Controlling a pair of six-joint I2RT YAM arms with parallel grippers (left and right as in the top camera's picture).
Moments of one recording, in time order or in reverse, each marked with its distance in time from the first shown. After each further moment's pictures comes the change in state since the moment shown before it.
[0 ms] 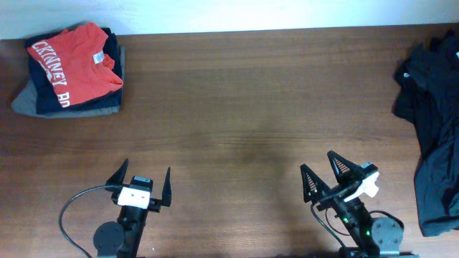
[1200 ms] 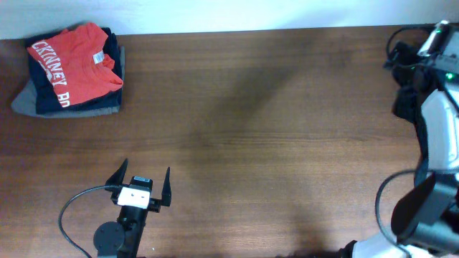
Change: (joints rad) left arm 0.000 0.000 0.000 -0.001 -0.007 0.000; right arm -0.329 1.762 1.538 -0.602 0.580 -0.356
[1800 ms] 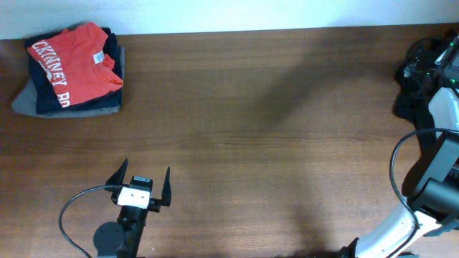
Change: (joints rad) left arm 0.000 0.000 0.000 0.000 0.000 0.000; right arm -0.136 0.270 0.018 0.291 0.048 0.024
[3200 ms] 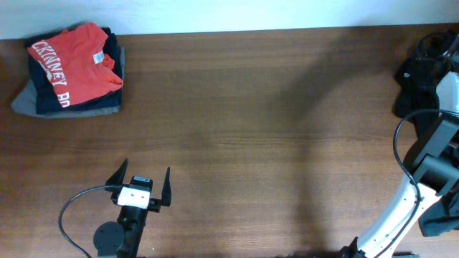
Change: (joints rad) left arm 0.000 0.000 0.000 0.000 0.000 0.000; right arm -0.029 0.336 0.436 -0.235 -0.054 0.087
